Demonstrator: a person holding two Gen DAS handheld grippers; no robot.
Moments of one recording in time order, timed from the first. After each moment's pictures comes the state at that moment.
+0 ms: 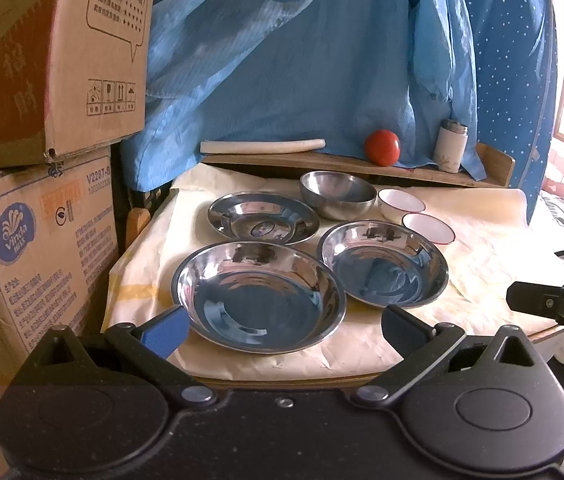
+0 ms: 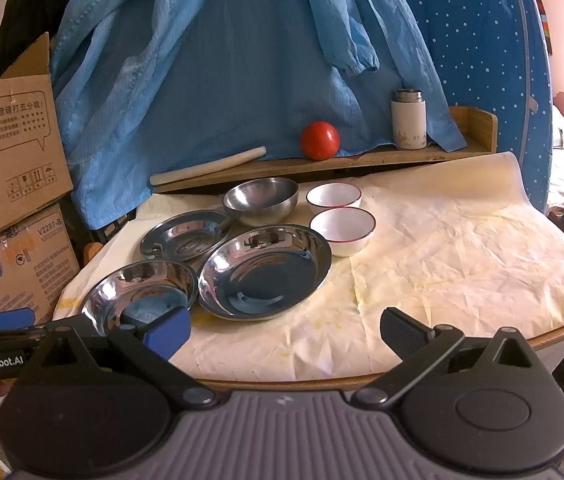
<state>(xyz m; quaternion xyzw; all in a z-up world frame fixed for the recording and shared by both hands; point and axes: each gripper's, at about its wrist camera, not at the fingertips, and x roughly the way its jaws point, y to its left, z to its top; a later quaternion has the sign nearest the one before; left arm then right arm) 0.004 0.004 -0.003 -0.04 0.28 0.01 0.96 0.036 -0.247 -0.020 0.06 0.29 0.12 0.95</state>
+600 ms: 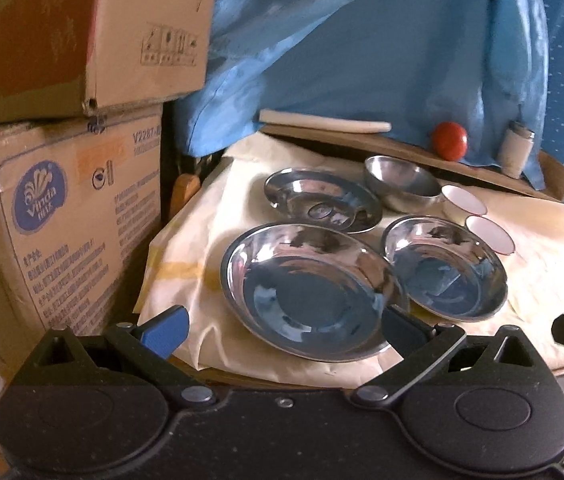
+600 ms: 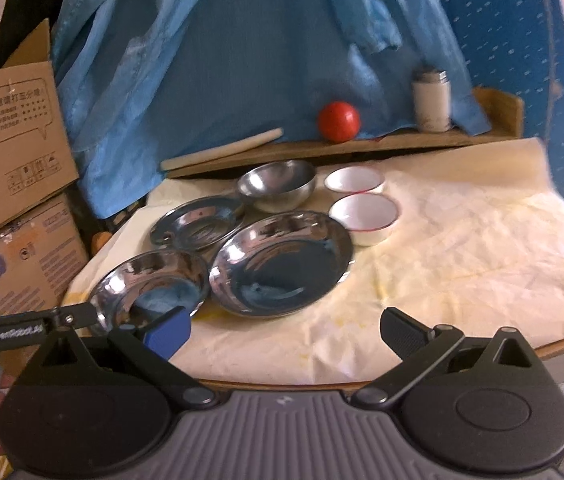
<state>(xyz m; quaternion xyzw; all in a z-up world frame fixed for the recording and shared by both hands) 0.036 0.038 -0.015 -0.09 0.33 0.08 0.94 0.067 -0.237 -0.028 0.07 0.32 0.17 0.93</state>
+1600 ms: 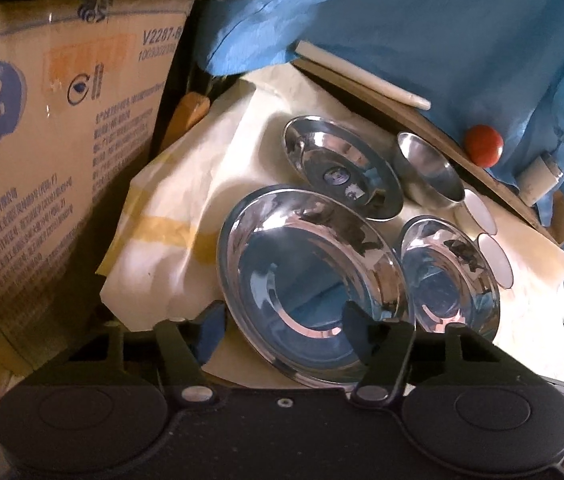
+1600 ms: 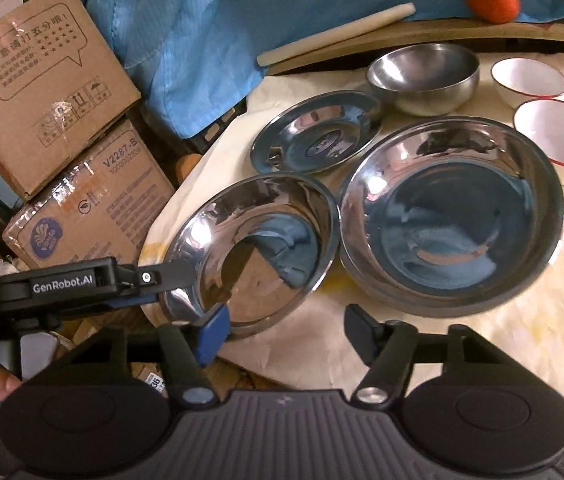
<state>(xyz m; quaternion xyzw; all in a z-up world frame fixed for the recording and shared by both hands) 0.094 0.086 -0.037 -0.24 0.42 0.06 0.87 0.161 -0.163 -0.071 0.10 0.46 0.35 0.81</state>
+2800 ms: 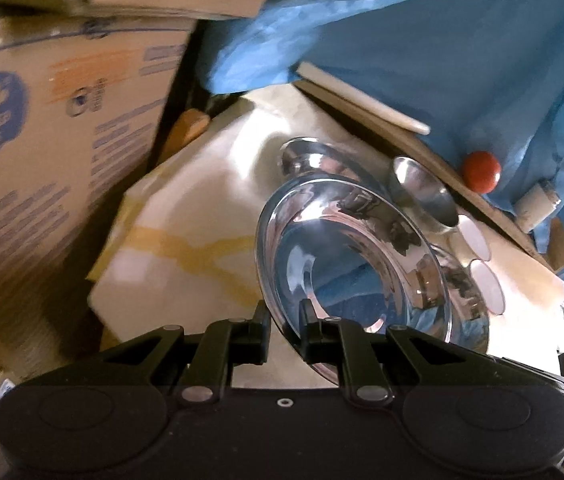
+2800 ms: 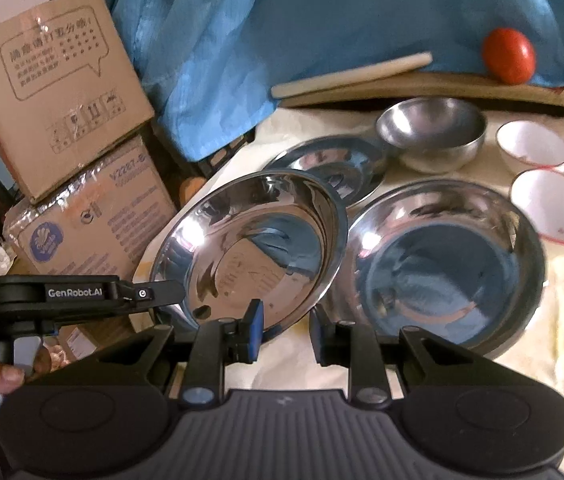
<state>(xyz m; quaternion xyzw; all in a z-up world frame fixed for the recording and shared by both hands) 0.096 0.077 -0.028 -0.26 0.39 0.07 0.88 0.164 -0.171 -0.045 0.06 0.41 0.34 0.85</state>
